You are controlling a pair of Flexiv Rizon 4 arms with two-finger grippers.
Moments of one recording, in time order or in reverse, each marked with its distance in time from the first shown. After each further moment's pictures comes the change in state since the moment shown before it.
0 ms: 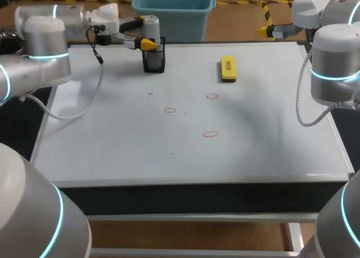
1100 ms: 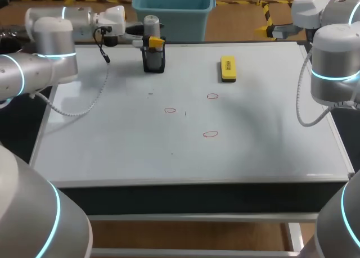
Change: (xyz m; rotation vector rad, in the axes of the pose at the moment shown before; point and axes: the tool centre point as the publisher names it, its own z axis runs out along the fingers) left arm -0.020 0.019 0.013 0.005 0.017 -0.026; right arm 0.000 0.000 0.000 0.000 0.000 0.000
